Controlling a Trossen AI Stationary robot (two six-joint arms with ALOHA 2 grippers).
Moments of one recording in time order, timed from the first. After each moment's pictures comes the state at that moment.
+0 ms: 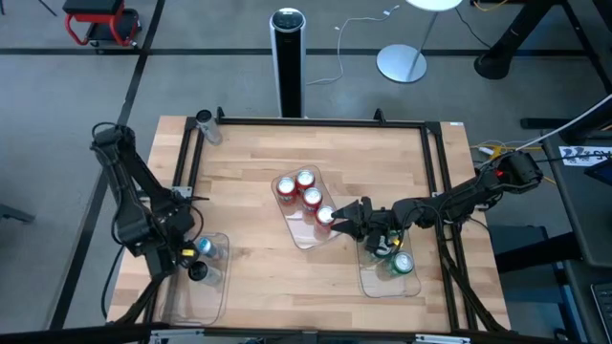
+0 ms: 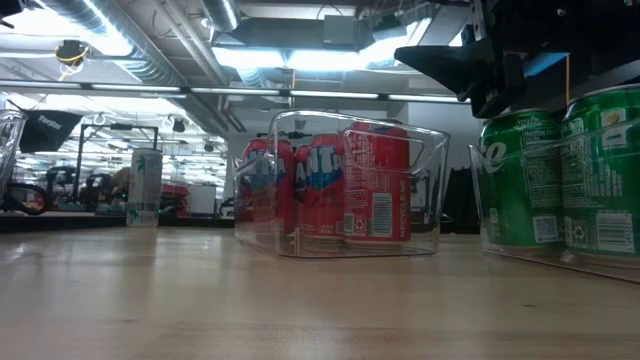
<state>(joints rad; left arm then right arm) -1.08 1.14 0.93 -1.37 -0.13 -2.00 0.32 1.43 0.47 0.88 0.24 -1.38</state>
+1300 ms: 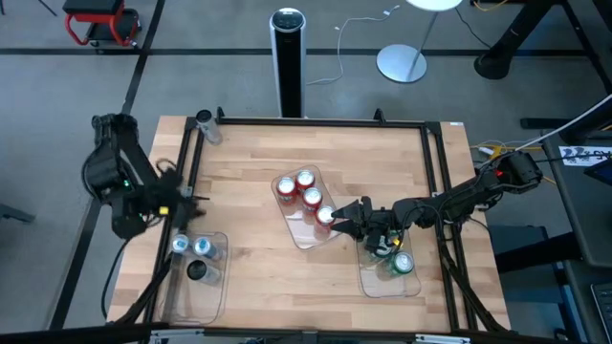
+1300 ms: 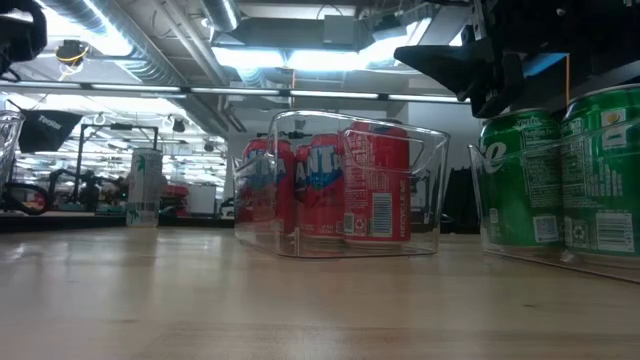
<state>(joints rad) -1.08 0.81 1.10 -1.46 -0.68 -1.93 0.32 1.43 0.46 0.89 0.24 -1.38</state>
